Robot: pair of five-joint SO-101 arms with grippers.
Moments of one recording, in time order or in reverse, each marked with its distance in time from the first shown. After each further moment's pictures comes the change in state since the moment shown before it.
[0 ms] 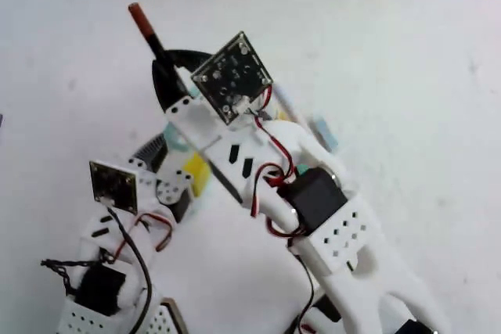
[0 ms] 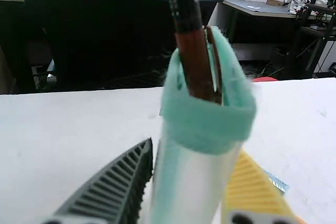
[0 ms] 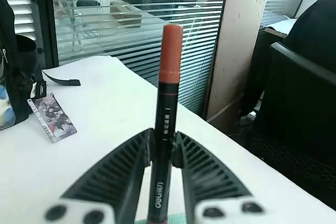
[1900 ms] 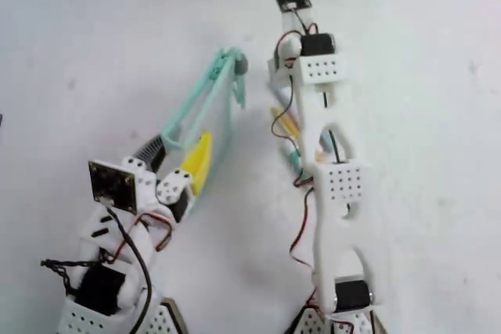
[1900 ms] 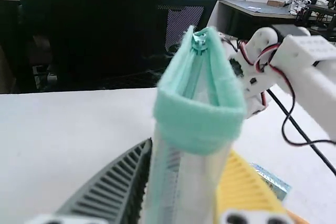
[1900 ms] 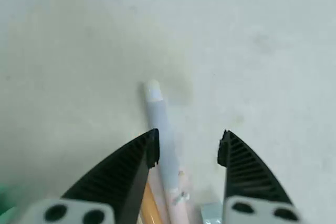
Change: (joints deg) left arm -0.9 0.0 0.0 0.0 0.4; right arm 32.5 98.6 -88.7 49.1 -0.9
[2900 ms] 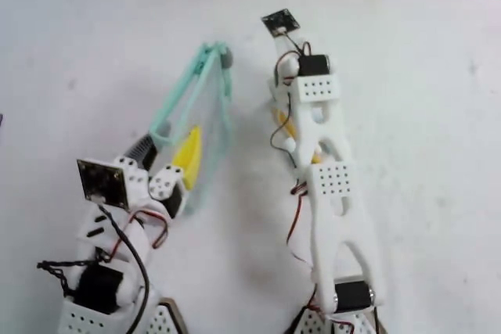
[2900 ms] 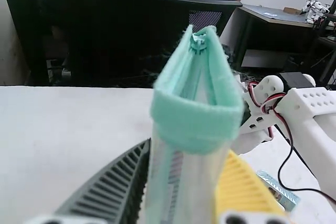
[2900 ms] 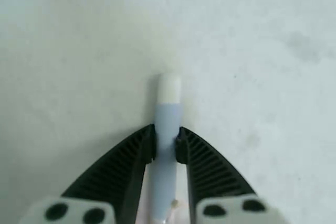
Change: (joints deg) left arm -2.6 0.2 0.0 0.0 1.8; right arm -1.9 19.9 -19.9 2.5 11.3
